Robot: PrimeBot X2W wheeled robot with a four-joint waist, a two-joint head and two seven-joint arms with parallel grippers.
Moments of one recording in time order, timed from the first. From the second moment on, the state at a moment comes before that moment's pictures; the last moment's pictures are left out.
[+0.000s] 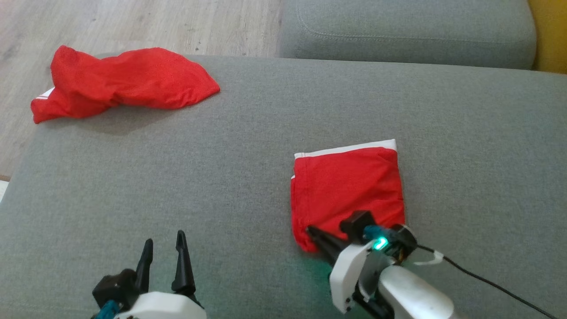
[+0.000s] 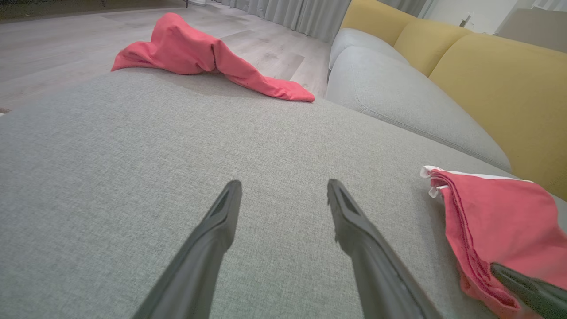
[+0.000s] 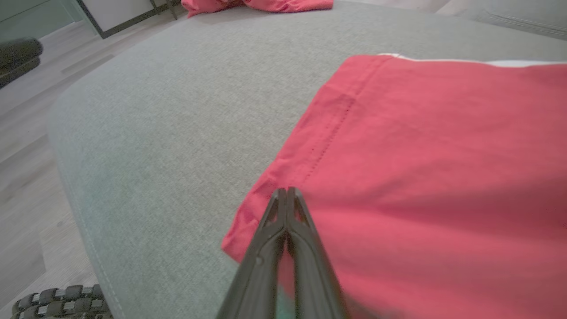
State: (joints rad) left arm 0.00 0.34 -0.60 0.12 -0.84 0.36 -0.25; right arm -0.38 -0.07 0.77 0.73 0.38 0.13 -0.03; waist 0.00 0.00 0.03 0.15
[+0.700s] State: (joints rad) left arm -0.01 0.33 -0.58 0.13 -0.82 0.34 -0.25; right arm -0.44 -0.07 0.70 0.75 0.46 0.13 -0.20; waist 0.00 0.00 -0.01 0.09
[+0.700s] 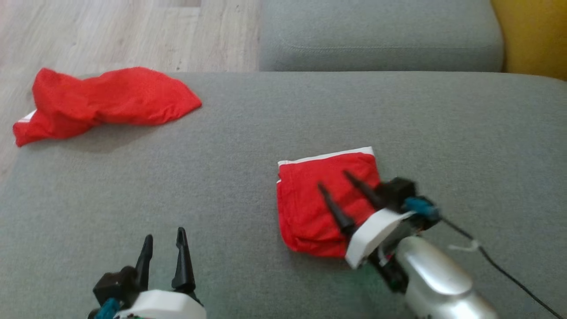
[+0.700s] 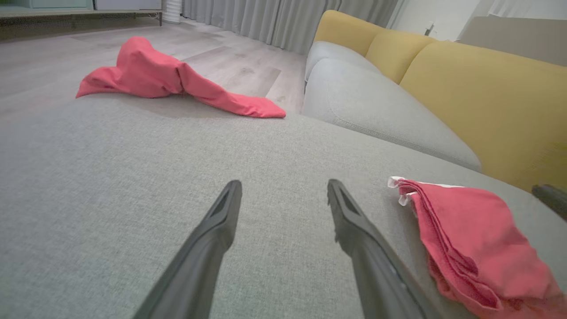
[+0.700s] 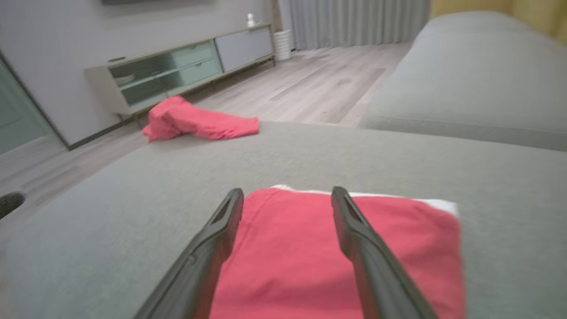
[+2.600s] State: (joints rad) left arm 0.06 0.27 -0.51 0.19 -0.65 0.25 -0.25; right arm -0.16 -0.05 0.06 0.42 0.12 0.13 0.04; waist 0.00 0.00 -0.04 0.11
